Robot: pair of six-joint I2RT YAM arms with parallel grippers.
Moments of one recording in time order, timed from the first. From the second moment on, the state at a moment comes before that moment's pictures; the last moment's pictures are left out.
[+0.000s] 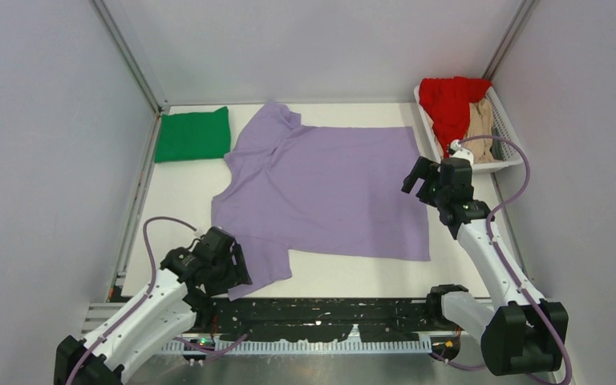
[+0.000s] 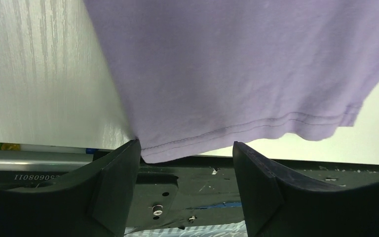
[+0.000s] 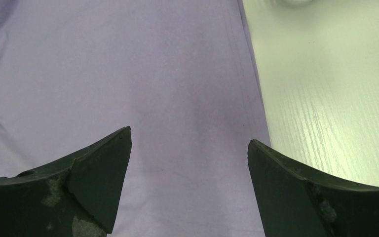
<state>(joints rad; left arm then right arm) -0.55 0.69 0.40 -0.96 -0.01 -0.88 0.06 1.02 0.72 -0.32 0.07 0.45</state>
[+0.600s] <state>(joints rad) -0.55 0.96 0.44 -0.86 0.05 -0.84 0.03 0.99 0.70 -0.42 0.14 0.50</state>
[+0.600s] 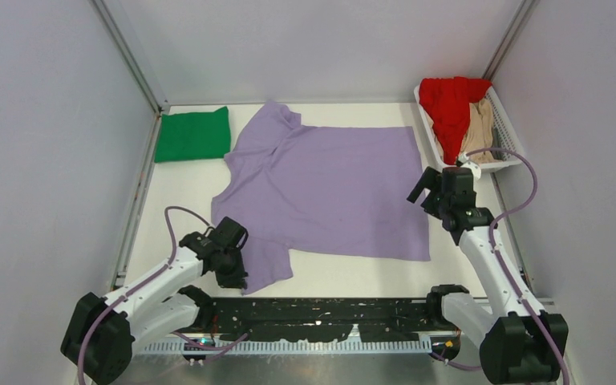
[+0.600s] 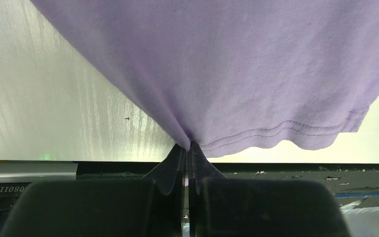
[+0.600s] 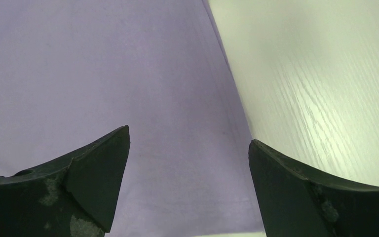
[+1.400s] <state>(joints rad) -0.55 0.93 0.46 -0.87 0.18 -0.72 0.03 0.73 0.36 -0.72 0.14 0.84</state>
